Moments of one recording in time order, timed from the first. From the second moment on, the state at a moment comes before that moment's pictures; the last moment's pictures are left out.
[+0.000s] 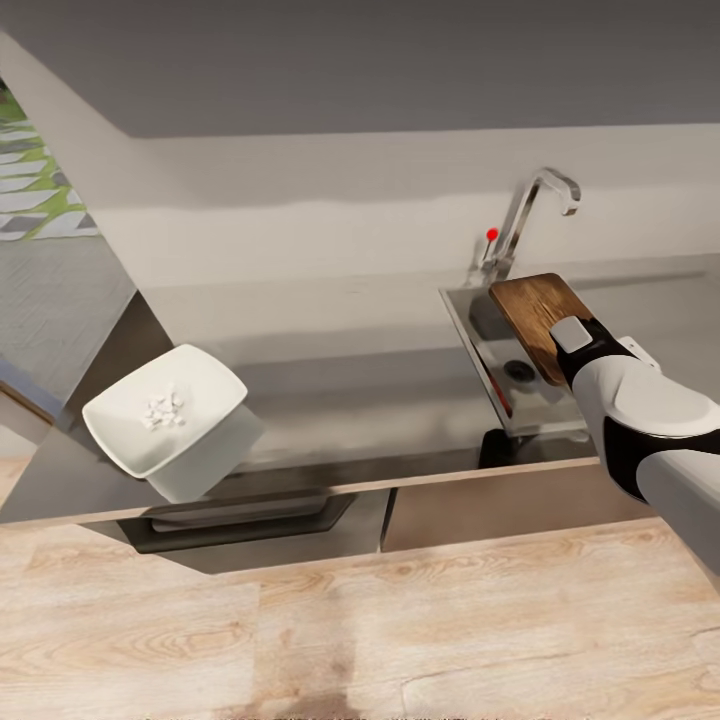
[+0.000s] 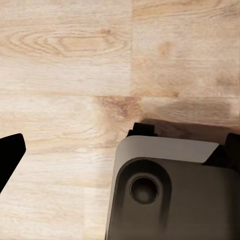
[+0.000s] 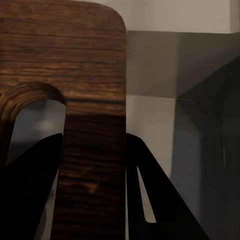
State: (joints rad) left arm -0.35 -0.01 0.30 0.07 -0.23 -0.52 0.19; right arm -1.58 -0.06 -1.26 -0.28 0.46 0.04 -0.79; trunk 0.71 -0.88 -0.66
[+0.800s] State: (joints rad) left arm -0.35 -0.01 0.30 0.07 -0.23 -0.52 0.19; right arm -1.58 -0.05 -1.26 -0.28 0.46 0.04 -0.79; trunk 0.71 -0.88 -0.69
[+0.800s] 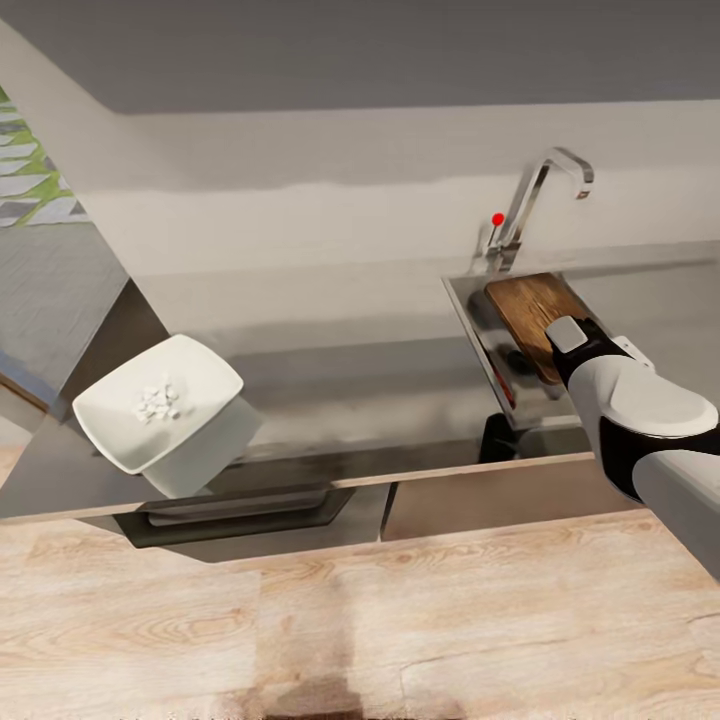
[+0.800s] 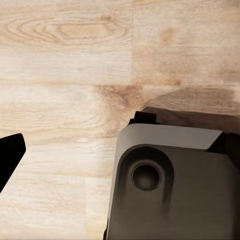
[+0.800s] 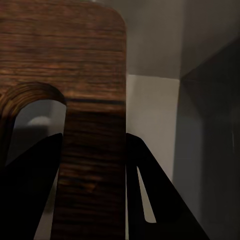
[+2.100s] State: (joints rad) left arm -0.35 -0.01 0.30 0.08 -0.23 -0.52 0.19; right arm -1.58 -0.05 -1.26 -0.28 0.46 0.04 -0.80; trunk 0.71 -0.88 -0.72
